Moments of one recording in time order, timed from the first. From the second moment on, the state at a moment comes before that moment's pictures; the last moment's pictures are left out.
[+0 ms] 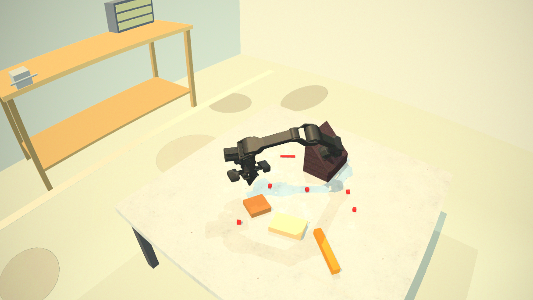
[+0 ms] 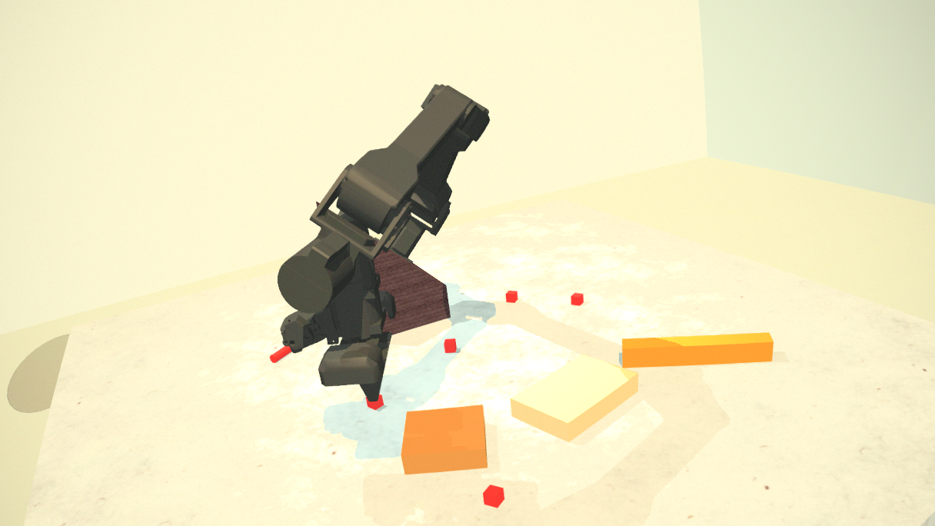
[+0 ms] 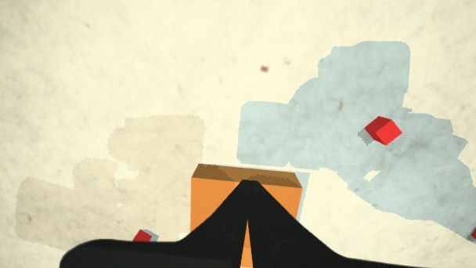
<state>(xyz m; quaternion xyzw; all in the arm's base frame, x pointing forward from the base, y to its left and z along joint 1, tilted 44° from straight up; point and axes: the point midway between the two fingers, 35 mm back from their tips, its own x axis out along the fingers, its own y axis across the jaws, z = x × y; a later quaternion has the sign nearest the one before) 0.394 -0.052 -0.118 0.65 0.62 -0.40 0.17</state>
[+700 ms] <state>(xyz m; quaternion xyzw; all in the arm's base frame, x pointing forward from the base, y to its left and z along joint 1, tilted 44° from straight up) 0.386 -0.079 -0.119 0.65 0.63 -0.40 0.17</state>
